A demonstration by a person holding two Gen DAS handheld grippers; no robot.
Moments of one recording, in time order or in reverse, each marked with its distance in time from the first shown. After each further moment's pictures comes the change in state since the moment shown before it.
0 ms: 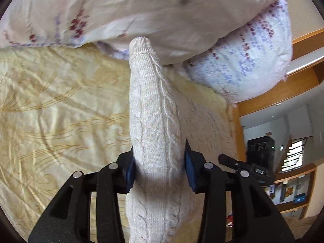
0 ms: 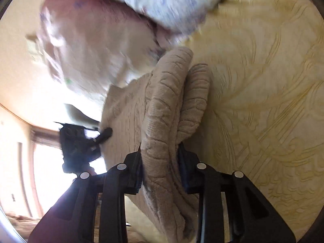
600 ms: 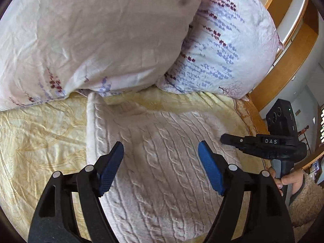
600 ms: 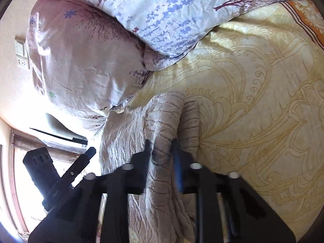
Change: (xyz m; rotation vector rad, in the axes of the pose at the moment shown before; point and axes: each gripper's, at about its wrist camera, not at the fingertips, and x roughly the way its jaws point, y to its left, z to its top) left arm -0.003 -0.081 -0.014 0.294 -0.187 0.161; right arm -0.020 0.013 0.033 -0.041 -0.130 -0.091
